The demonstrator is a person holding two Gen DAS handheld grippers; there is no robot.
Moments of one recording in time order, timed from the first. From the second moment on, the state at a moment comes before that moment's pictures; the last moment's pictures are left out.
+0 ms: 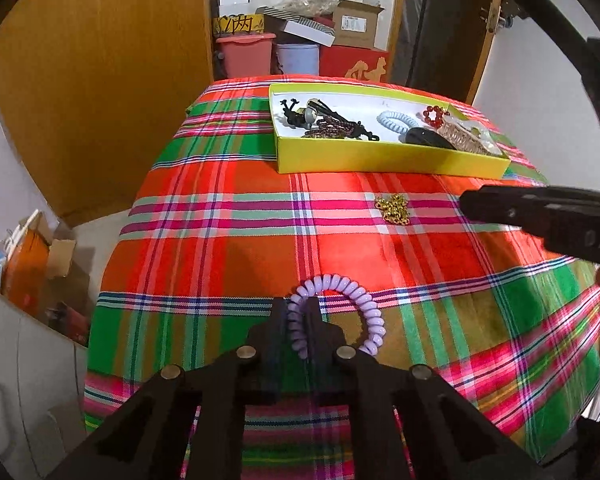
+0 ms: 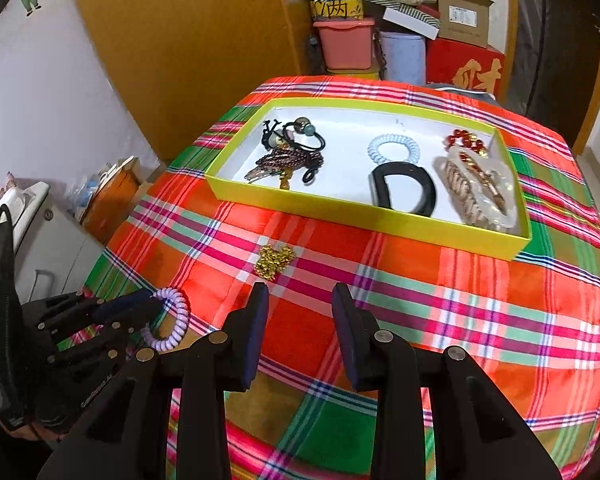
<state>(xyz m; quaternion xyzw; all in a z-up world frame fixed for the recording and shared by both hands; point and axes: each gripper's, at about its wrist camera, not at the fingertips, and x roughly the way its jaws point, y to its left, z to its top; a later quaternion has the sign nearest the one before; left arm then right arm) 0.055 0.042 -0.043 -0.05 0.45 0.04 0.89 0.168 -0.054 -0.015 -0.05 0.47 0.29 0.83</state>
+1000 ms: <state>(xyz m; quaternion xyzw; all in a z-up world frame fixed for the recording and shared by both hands) 0.054 0.096 -0.028 -0.13 0.42 0.05 0.90 0.181 0.003 -0.043 -0.13 0.47 0.27 0.83</state>
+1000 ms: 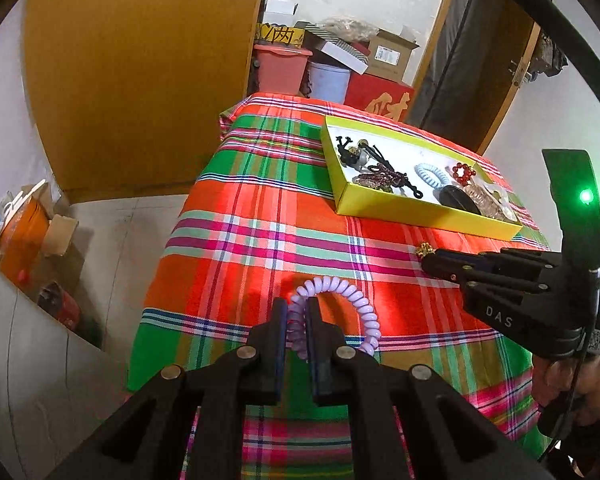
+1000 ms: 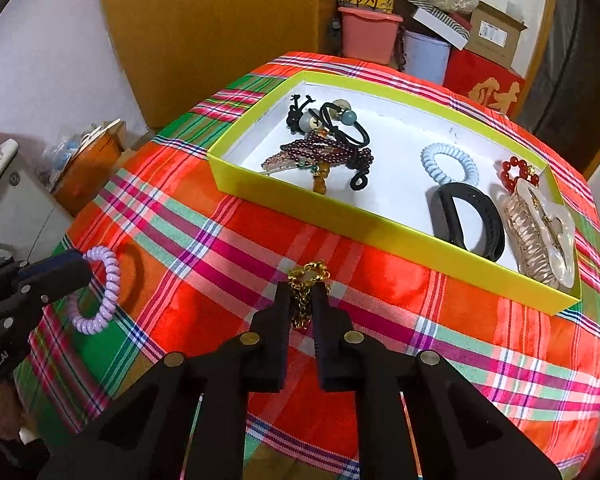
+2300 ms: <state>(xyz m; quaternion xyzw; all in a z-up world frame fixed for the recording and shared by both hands) 0.140 0.066 0.039 -0.08 0.36 0.00 0.93 0.216 -0.050 0.073 -0.04 0.37 0.30 0.88</state>
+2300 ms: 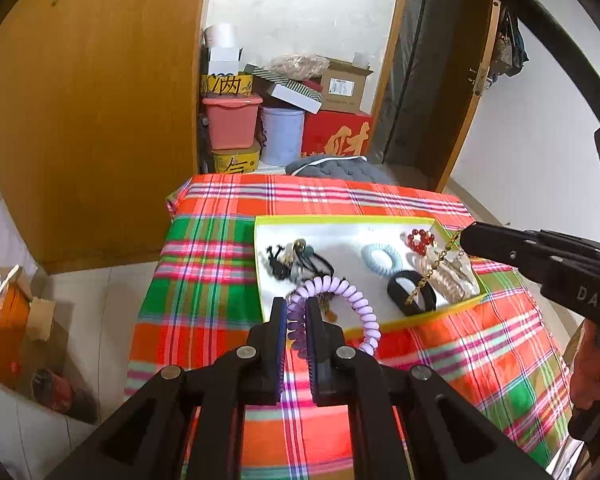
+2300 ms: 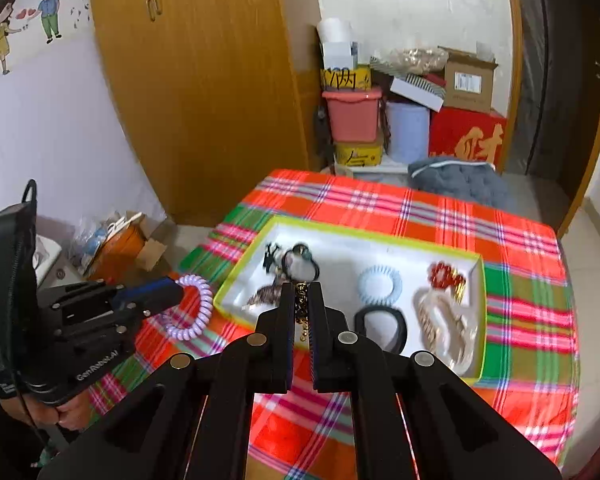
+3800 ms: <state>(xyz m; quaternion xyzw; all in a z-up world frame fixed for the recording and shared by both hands) 0.211 0.065 -0.026 -0.08 0.43 -0.03 0.90 0.269 -0.045 -0.026 -0.03 0.49 0.28 0.83</state>
